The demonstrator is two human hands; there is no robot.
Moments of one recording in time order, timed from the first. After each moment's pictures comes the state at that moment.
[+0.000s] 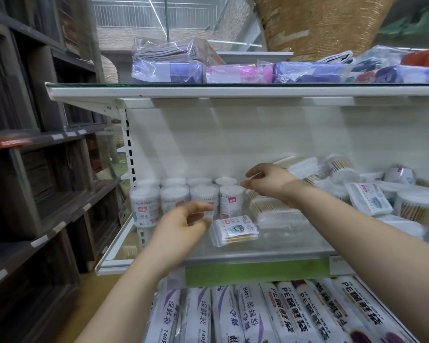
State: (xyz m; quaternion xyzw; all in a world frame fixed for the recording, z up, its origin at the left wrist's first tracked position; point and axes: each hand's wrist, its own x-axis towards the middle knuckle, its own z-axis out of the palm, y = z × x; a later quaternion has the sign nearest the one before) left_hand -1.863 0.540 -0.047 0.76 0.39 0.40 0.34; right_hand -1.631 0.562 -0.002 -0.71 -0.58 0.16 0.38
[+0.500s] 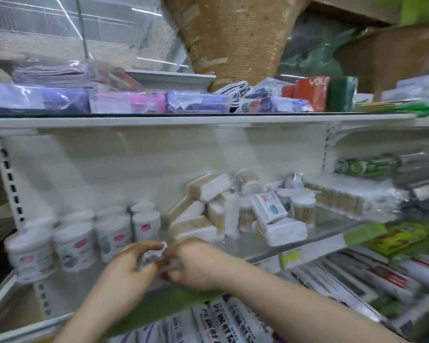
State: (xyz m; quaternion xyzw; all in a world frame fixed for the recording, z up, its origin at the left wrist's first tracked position) left_hand -1.801 0.536 -0.066 0.84 0.36 0.34 0.24; right_hand -1.656 0.479 -0.049 -0.65 -0.74 0.05 0.17
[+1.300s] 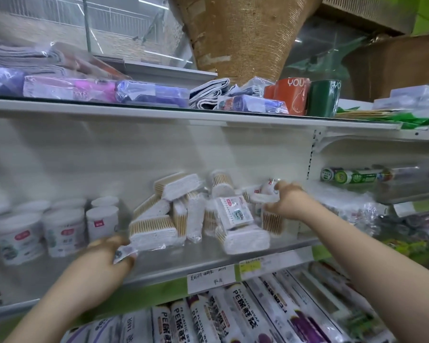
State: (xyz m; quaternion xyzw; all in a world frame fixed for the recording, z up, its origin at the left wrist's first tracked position) left_hand -1.745 0.513 -0.062 0.83 0.48 0.26 0.15; right_hand -1.405 0.412 0.005 -0.89 -0.43 -0.05 0.17
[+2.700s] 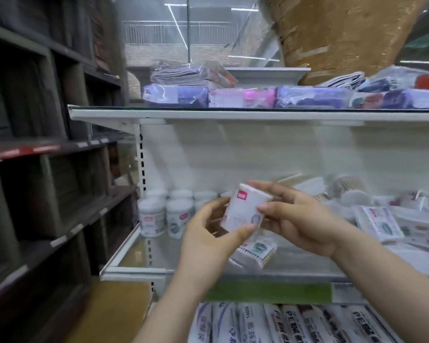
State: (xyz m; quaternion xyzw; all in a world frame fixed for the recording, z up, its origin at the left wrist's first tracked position) left_hand -1.818 0.501 -0.039 0.63 0.31 0.56 0.43; right_hand -1.645 0.485 0.000 -0.34 -0.55 0.53 0.54
